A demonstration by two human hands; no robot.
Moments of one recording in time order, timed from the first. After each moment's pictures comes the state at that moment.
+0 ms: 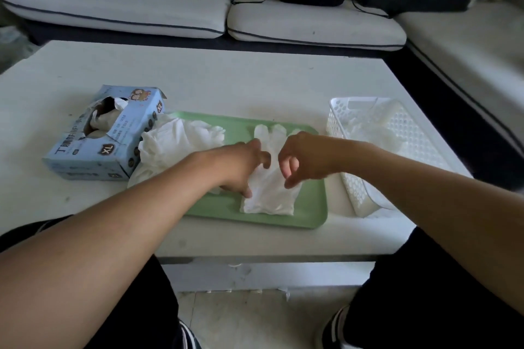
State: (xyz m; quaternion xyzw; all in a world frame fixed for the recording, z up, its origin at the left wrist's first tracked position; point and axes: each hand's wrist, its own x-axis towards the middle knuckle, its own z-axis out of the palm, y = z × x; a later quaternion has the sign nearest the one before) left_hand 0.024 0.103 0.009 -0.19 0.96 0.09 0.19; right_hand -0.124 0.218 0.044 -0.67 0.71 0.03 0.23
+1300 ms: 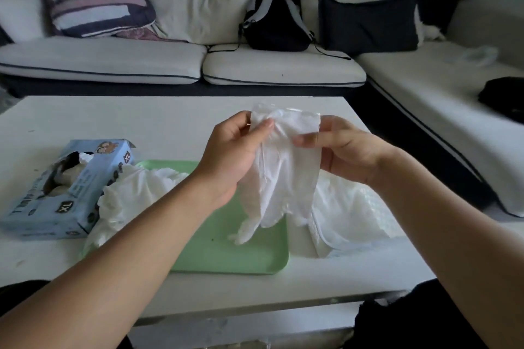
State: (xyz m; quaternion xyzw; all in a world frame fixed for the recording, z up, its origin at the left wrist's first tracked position) left_hand -0.036 0.165 0.097 -0.20 0.63 0.68 -0.33; right_hand -0.200 0.287 0.124 -0.41 0.55 -0.54 0.49
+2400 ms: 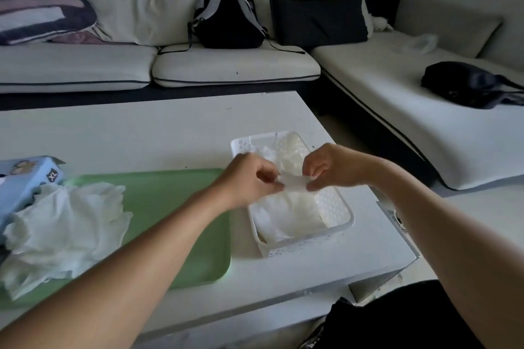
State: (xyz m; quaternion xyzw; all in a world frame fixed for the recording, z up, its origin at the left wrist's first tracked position) left_hand -0.143 0.210 0.035 -0.13 0.89 0.42 -0.10; right_hand -0.315 0.375 0.071 -0.50 0.80 -0.19 0.27
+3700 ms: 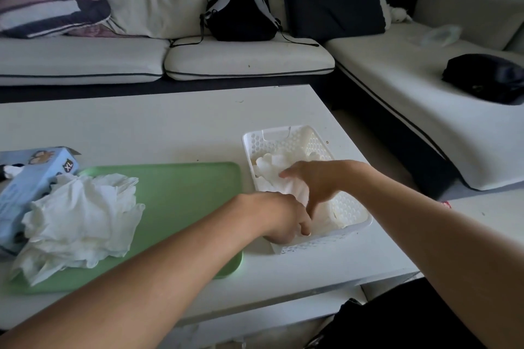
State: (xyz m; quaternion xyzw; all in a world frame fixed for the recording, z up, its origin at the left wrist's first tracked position) left_hand -0.136 0.261 0.042 -0.04 0.96 0.10 0.27; right_hand -0.278 0.322 0.046 -0.52 0.81 0.10 0.27
